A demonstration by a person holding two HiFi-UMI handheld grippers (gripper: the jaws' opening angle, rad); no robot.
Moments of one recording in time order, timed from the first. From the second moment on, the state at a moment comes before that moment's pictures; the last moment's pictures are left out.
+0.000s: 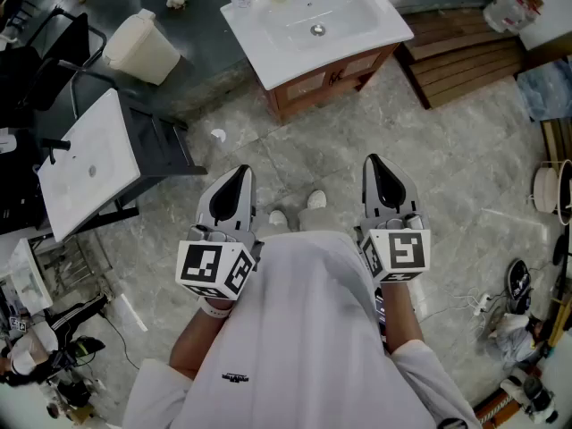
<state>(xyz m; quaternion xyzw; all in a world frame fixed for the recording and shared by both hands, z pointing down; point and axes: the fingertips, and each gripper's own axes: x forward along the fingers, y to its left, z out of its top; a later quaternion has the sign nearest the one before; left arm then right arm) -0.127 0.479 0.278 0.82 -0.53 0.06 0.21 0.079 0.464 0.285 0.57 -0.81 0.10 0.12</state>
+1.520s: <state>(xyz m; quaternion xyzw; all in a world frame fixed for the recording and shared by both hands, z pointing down) -0.063 0.254 0.327 0.81 -0.54 0.08 0.23 0.142 0.244 0.314 0.55 -0.82 0.11 0.11</state>
